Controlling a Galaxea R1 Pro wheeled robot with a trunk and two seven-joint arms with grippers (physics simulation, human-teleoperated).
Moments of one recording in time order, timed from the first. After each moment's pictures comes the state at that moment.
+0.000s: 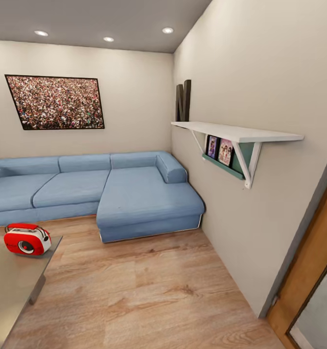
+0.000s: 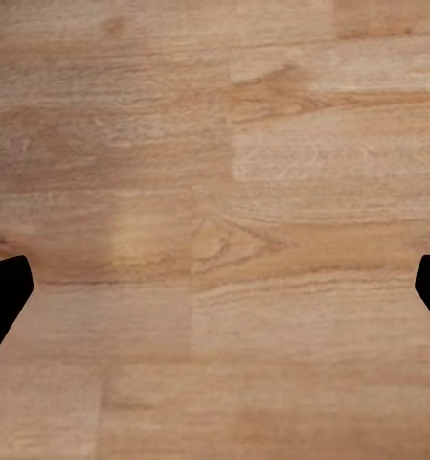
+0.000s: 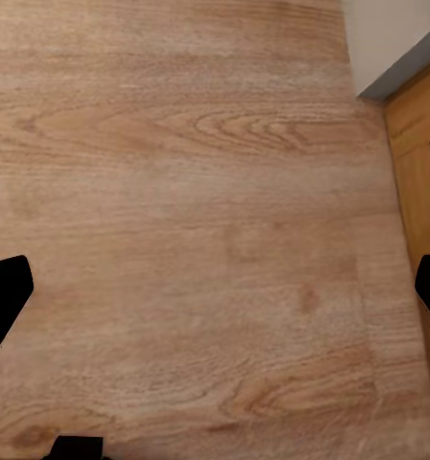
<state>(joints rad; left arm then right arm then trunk) 0.02 0.04 0.00 -0.63 0.11 -0.19 0.15 -0.08 -0.14 0.01 -0.50 0.11 -0.08 0.00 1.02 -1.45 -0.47</state>
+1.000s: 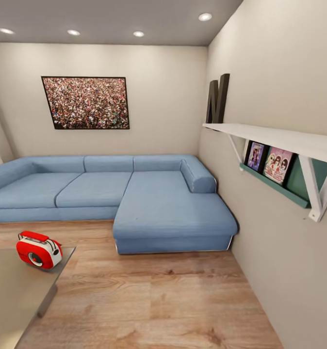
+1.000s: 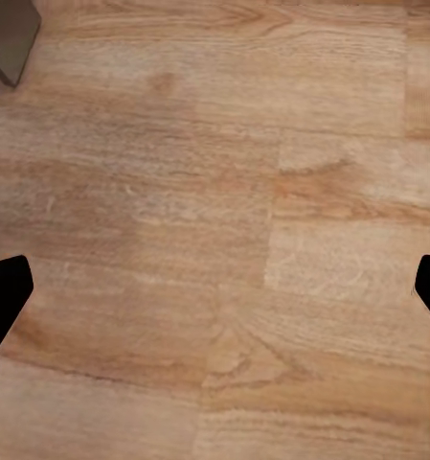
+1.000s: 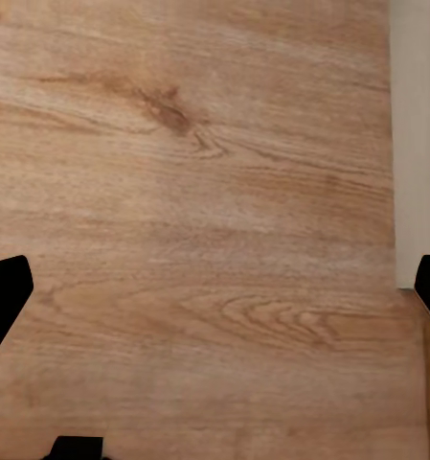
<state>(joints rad) 0.02 0.04 0.00 -0.63 0.11 -0.19 0.15 -0.08 -0.14 0.01 -0.50 0.11 -0.08 0.00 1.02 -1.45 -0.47</state>
